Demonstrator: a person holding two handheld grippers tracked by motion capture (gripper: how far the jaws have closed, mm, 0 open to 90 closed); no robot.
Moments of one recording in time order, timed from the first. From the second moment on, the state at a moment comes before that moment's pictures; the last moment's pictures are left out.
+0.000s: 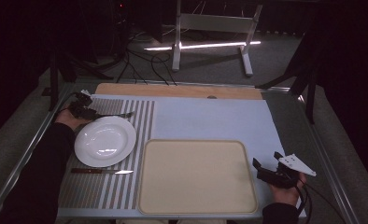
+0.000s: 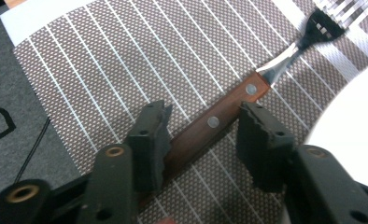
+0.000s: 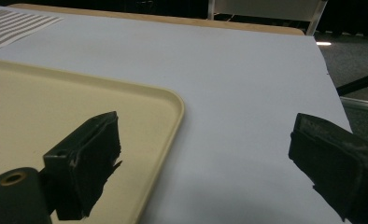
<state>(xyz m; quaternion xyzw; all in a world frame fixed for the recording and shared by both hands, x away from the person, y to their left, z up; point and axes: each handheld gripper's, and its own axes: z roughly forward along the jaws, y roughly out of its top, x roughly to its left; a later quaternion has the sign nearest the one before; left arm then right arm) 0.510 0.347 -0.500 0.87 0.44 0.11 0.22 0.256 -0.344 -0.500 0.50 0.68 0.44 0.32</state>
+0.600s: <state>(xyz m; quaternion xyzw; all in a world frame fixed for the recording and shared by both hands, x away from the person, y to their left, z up) 0.504 0.340 -0.498 0.89 0.41 0.11 0.17 0.256 -0.345 -0.500 0.50 0.68 0.44 0.31</state>
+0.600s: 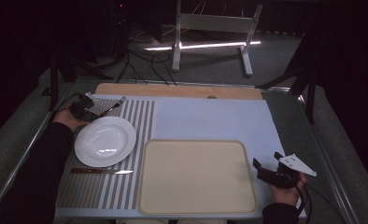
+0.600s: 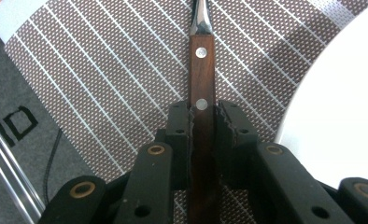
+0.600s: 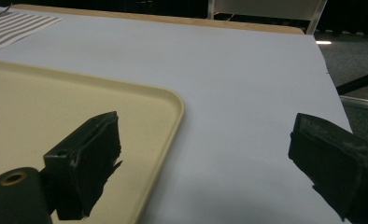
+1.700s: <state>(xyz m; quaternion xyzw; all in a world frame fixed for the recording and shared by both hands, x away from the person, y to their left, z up) 0.482 0.349 -0.442 0.85 0.44 0.17 0.24 0.254 -0.346 -0.497 0.51 0.67 0.45 0.31</state>
